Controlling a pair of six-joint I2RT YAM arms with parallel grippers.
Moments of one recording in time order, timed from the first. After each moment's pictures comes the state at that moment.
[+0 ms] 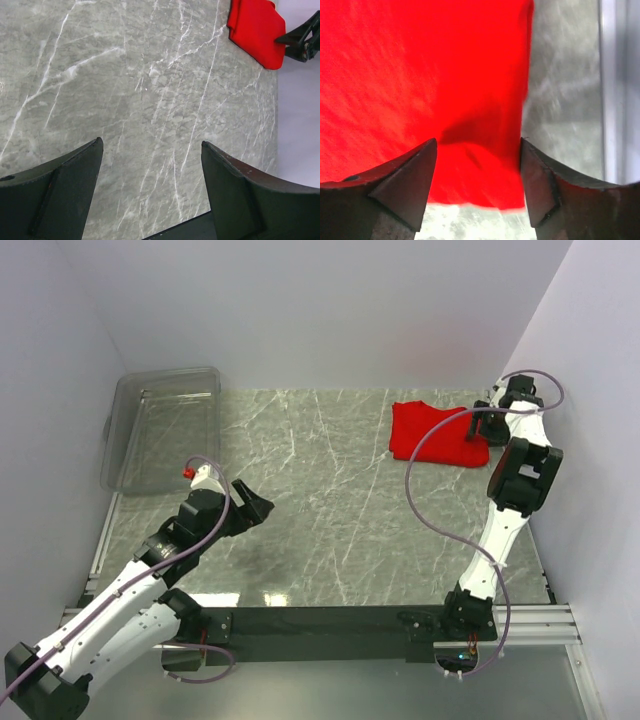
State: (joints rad) left arm -0.59 0.70 0.56 -0.34 -0.13 -0.90; right arm -0.36 2.35 2.05 -0.78 -0.21 -0.04
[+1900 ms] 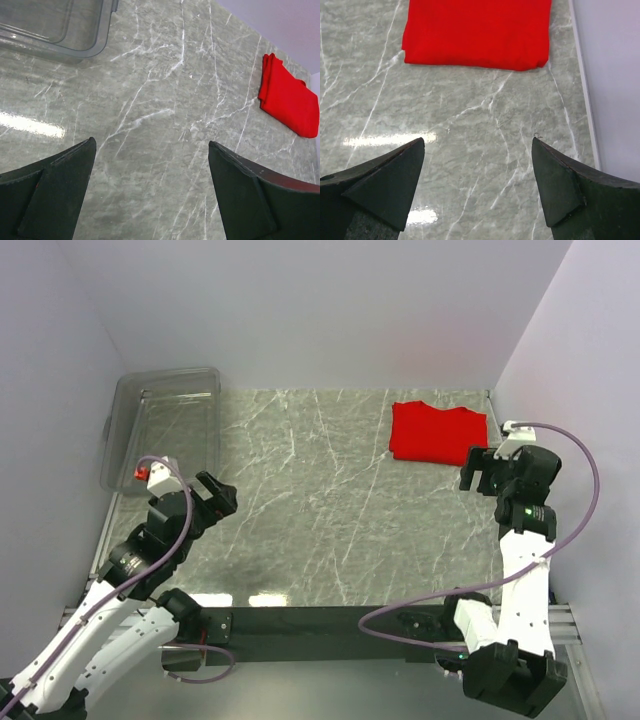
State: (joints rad) left arm -0.59 0.56 0.74 -0.62 -0.49 -0.80; right arm -0.32 0.87 0.88 -0.51 -0.24 -0.12
